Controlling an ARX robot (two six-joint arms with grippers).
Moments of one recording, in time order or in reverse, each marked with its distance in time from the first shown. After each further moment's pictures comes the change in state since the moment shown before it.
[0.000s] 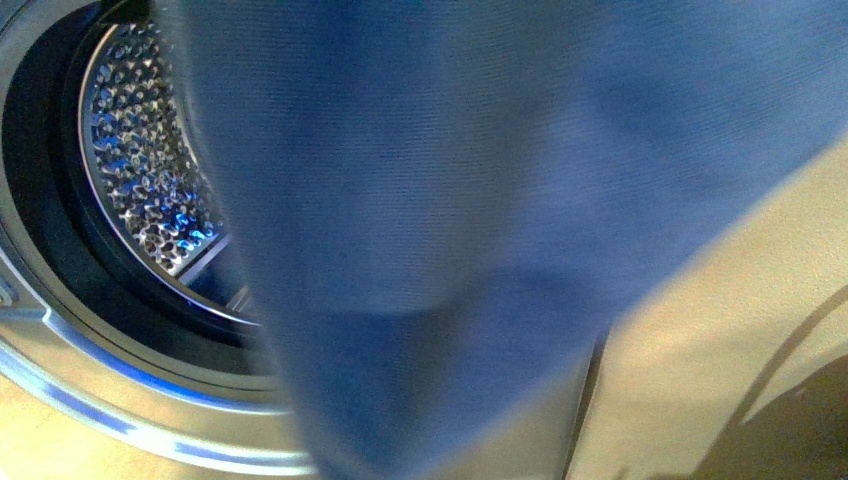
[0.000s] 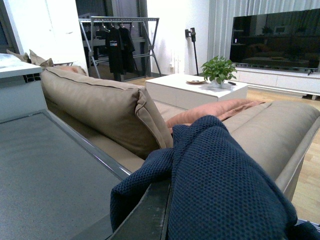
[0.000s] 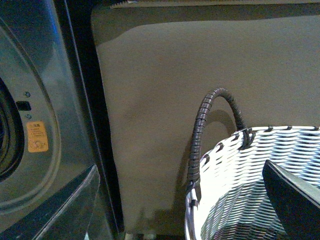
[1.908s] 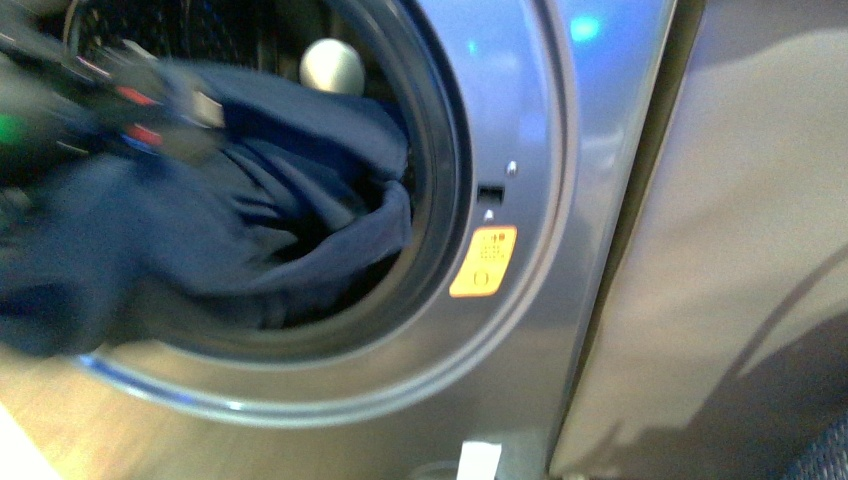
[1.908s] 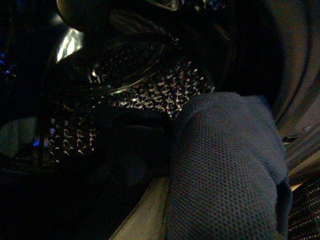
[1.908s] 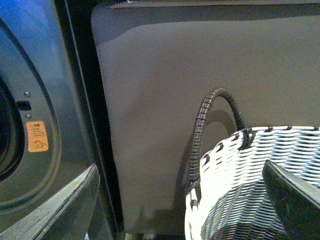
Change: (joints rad) left arm 0.465 -0.614 -2.047 1.029 0.057 -0.144; right arm 0.000 0.000 0.000 0.000 0.000 0.000
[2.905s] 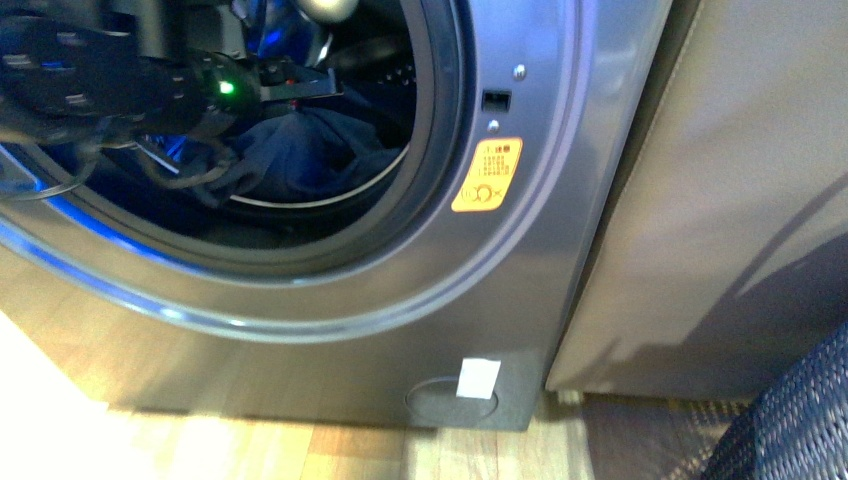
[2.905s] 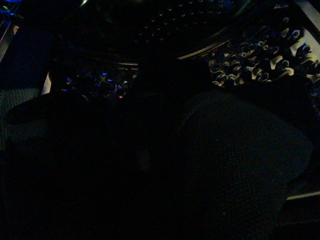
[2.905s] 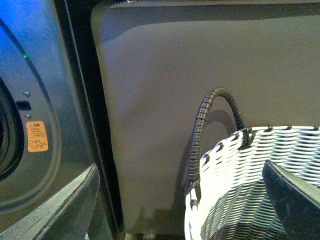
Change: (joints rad) left arm -0.032 0.700 0.450 0.097 -0.225 -0.066; right arm 0.000 0.000 0.000 0.000 0.000 0.000
